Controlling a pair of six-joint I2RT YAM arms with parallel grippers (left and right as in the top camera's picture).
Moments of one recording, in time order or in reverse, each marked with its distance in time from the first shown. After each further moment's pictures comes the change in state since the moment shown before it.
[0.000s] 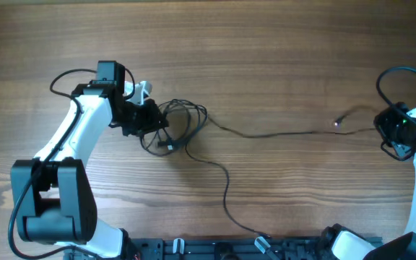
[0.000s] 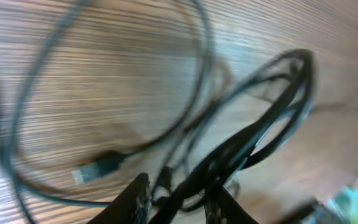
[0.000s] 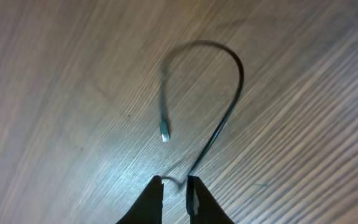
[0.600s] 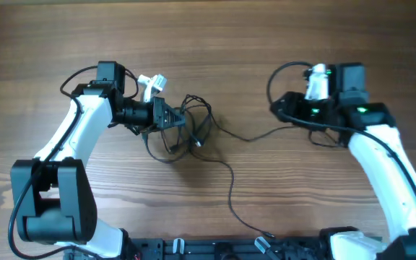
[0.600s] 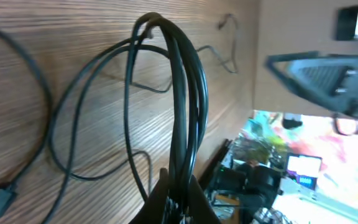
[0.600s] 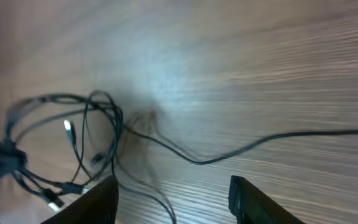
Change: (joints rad) left arm 0.000 0.000 0.000 -0.016 0.478 0.214; right arm 0.633 0.068 0.000 0.113 -0.272 -0.134
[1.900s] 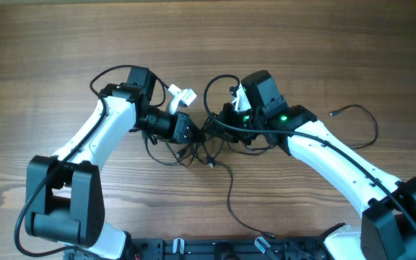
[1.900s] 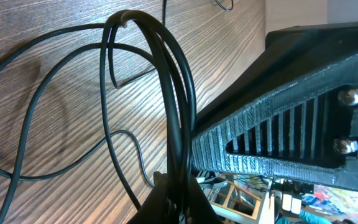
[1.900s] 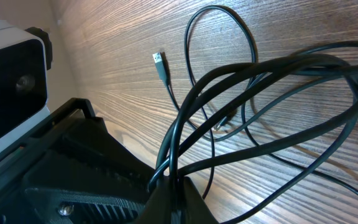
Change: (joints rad) left arm -0.179 0.001 -0.001 -0.078 -0.031 0.136; right arm 0.422 0.176 0.000 0.309 -0.161 0.563
